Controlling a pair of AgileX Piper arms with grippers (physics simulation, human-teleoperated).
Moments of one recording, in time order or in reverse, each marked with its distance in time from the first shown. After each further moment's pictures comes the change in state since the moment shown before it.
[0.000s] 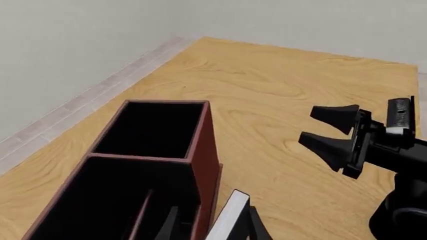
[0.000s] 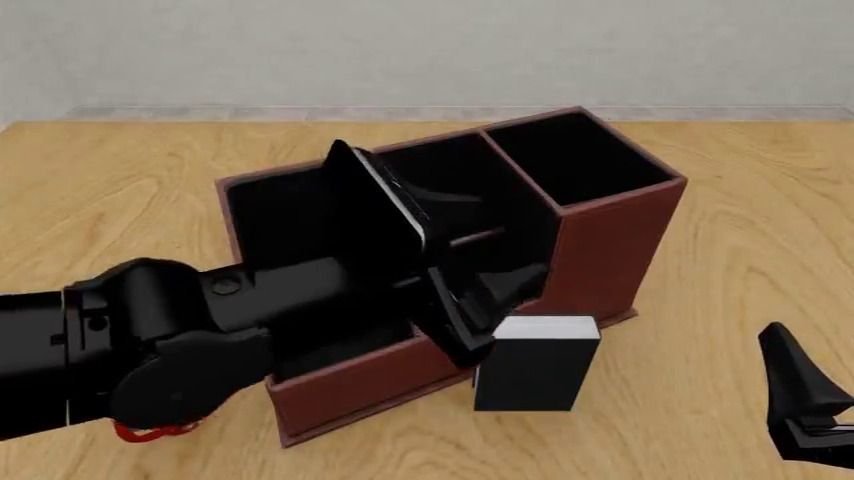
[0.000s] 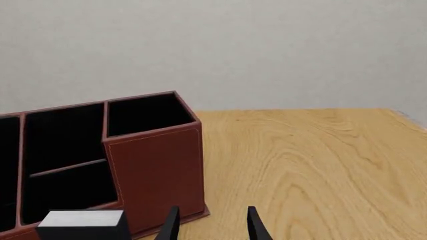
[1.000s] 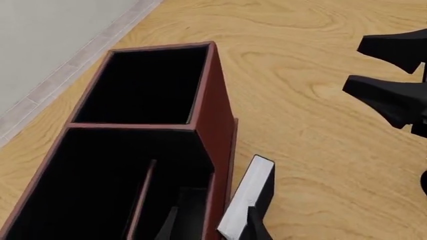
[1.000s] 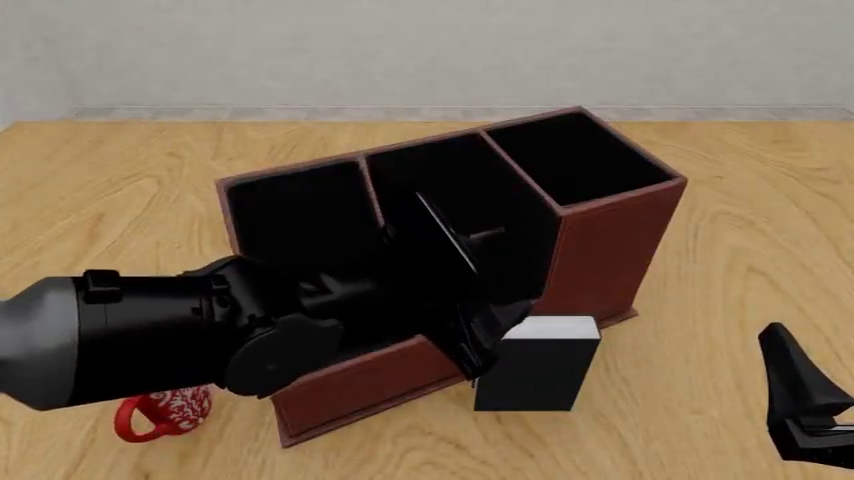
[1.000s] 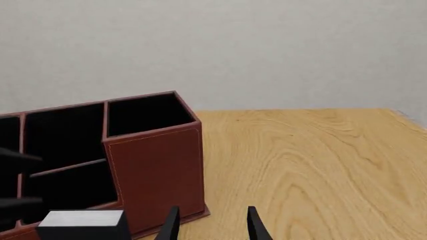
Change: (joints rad) left arm 0.057 0.185 -0.050 0.096 0.113; right arm 0.000 0.000 0.000 0.000 0.000
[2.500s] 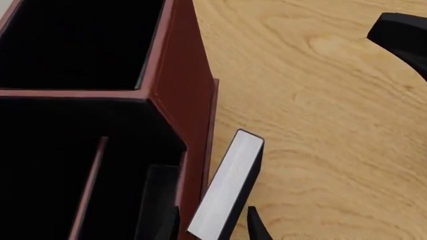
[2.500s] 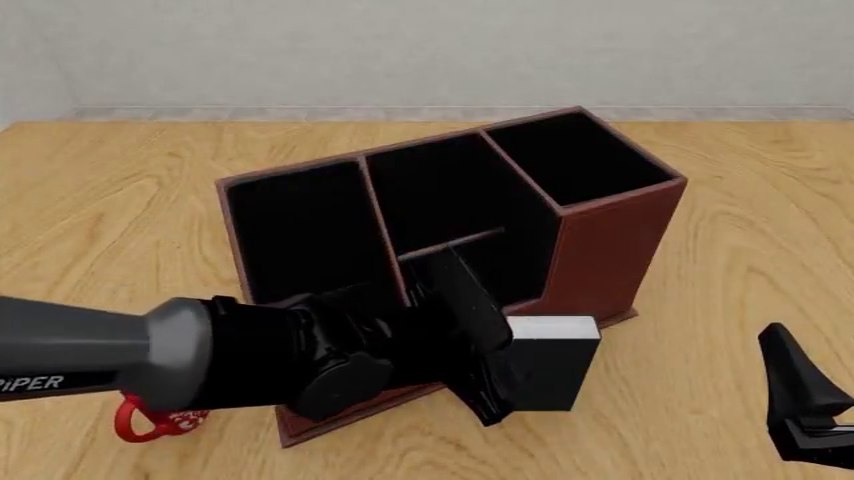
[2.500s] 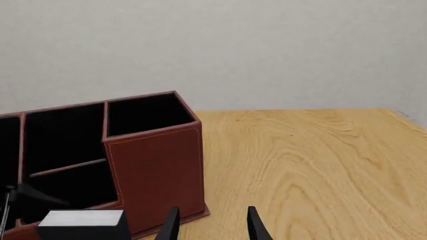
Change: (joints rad) left arm -0.033 0.183 -0.009 0.007 -0.038; right arm 0.000 -0.003 0.001 0.001 0.000
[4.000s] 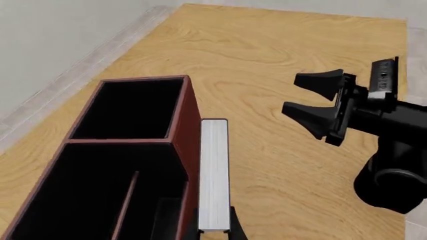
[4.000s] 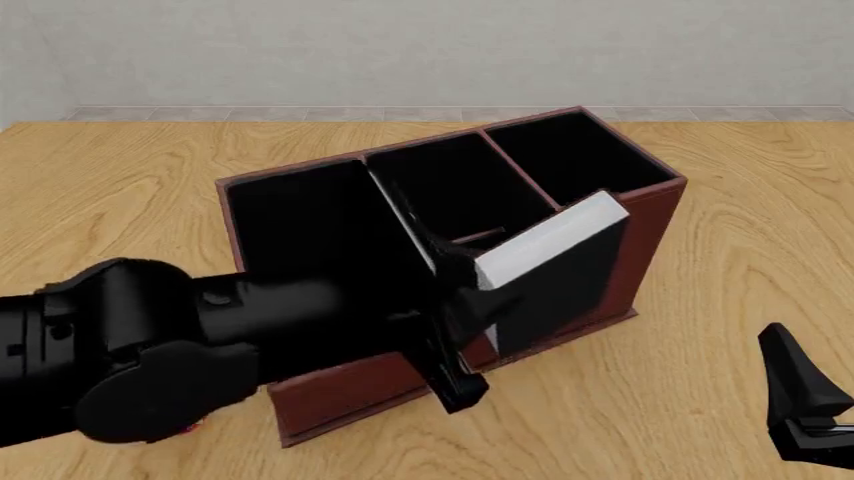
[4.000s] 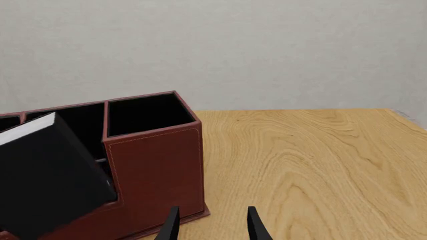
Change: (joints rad) left arm -0.068 -0.403 0.045 0.083 -0.036; right arm 0.000 -0.001 -0.001 0.002 0.000
